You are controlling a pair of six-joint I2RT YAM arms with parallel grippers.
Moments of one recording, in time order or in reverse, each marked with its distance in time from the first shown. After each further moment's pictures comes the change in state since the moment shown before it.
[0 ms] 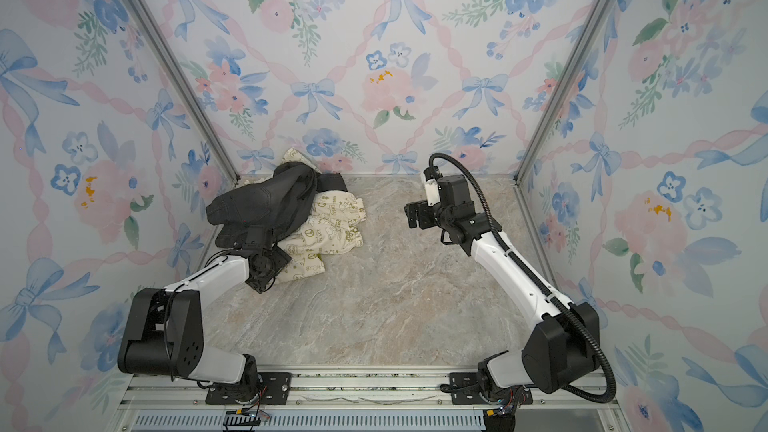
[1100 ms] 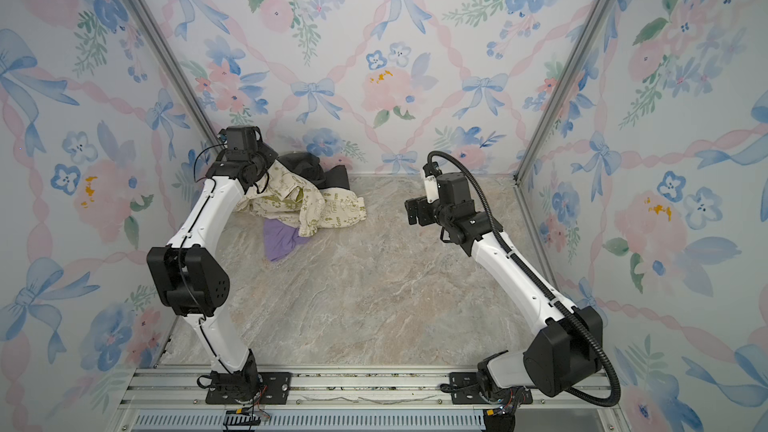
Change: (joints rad) left arm 0.034 0.468 1.172 -0.040 -0.001 0.132; right arm 0.017 -0.015 0.028 0.009 0.063 -0.027
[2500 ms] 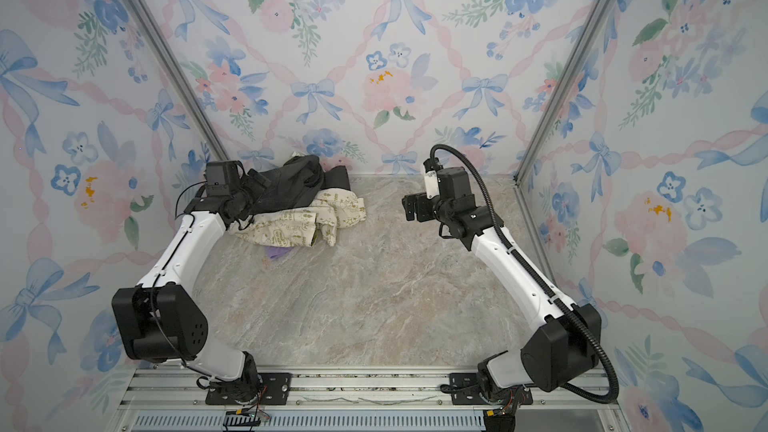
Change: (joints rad) left arm 0.087 -0.425 -0.610 0.024 0.121 -0.032; right arm -0.014 0.019 0.066 -0.060 -0.066 0.065
